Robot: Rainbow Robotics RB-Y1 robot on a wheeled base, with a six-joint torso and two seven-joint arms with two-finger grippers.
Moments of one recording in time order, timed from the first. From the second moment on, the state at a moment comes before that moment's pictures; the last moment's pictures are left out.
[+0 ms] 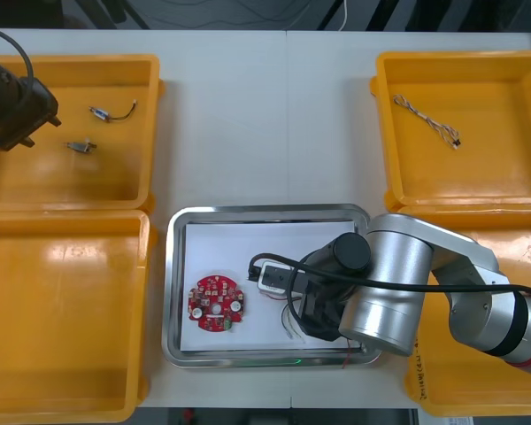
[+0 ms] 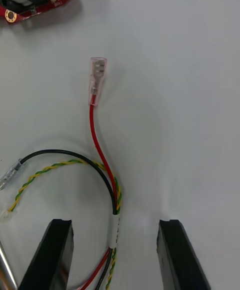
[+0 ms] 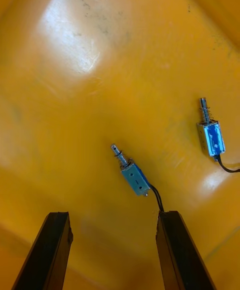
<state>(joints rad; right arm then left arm) -0.57 -0.64 0.94 -2.06 -0.51 1.46 1.67 -0.75 0.73 0.02 -1.34 0.59 1.51 -0.72</state>
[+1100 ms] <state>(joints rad) -0.64 -0.64 0.40 -2.32 -0.70 1.92 1.55 -0.82 0.64 -0.08 -1.02 0.54 1.26 -0.62</state>
